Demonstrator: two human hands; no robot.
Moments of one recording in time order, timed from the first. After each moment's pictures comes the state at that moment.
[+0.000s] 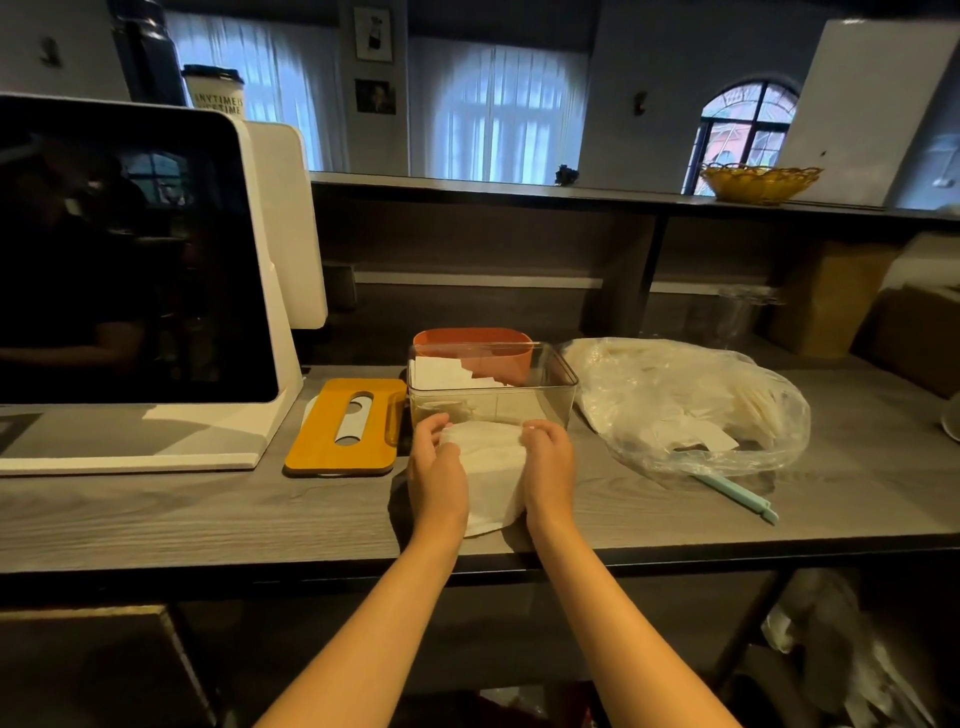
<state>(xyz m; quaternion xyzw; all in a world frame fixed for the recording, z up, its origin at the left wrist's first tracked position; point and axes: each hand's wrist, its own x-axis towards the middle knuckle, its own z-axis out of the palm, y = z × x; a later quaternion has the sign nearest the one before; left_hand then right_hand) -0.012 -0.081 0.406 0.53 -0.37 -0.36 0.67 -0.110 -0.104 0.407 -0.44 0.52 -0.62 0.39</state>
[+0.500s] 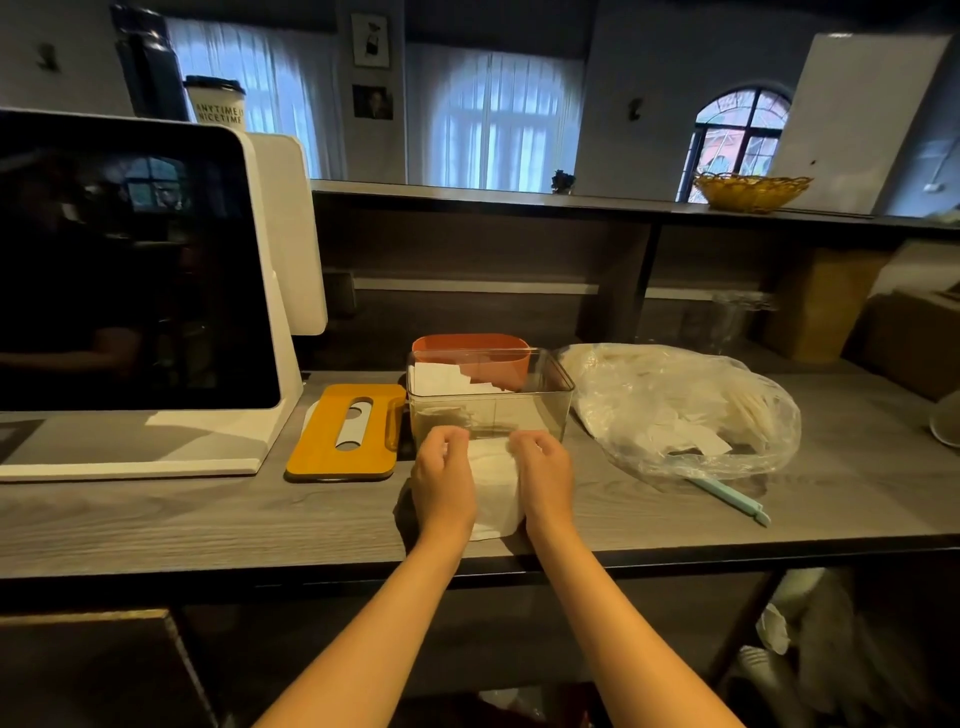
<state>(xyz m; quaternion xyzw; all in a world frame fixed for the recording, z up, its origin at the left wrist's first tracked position) -0.018 -0.077 0.410 0.57 -0.43 -0.29 0.64 -0.109 -0.098 0.410 -0.46 0.53 -0.60 0.39</state>
